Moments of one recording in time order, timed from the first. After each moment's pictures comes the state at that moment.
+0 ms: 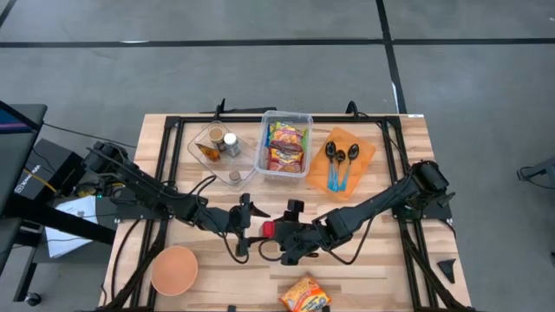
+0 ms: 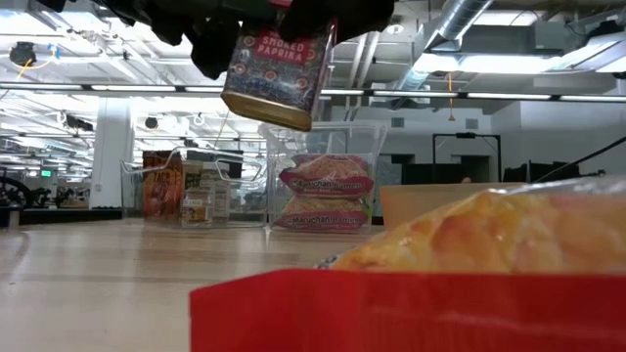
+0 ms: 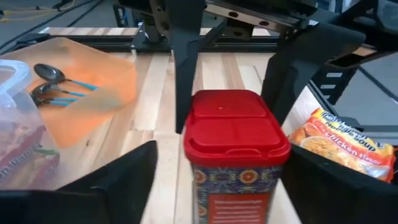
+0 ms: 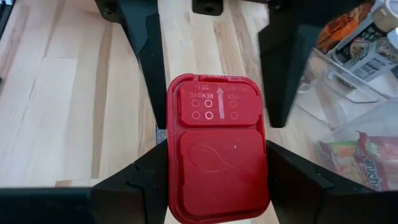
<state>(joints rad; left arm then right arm) -0.44 1.45 0.70 0.39 -0.42 -0.16 0.46 1.89 1.51 -0.49 0.53 0.28</state>
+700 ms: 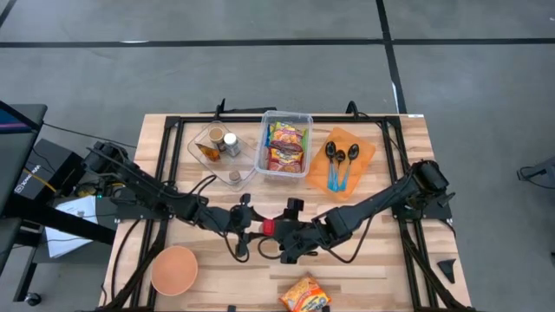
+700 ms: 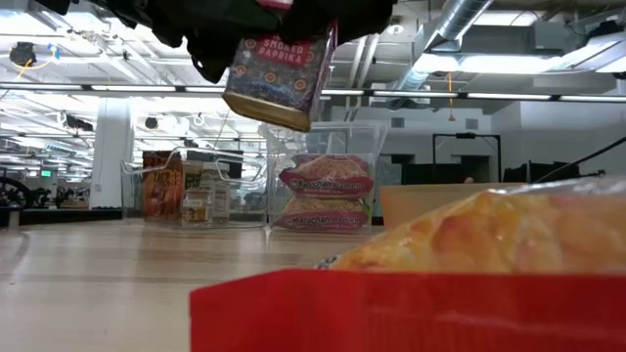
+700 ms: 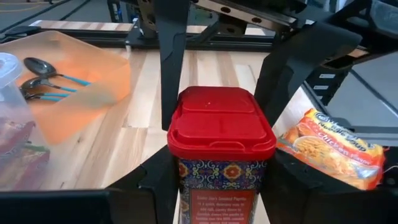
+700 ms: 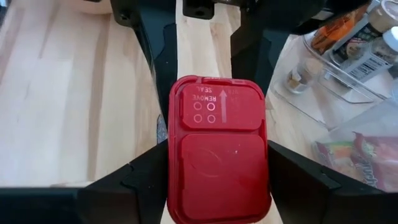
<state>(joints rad) -0.43 1.45 0.70 0.39 -0.39 -0.19 0.45 1.89 1.51 -0.49 0.53 0.28</state>
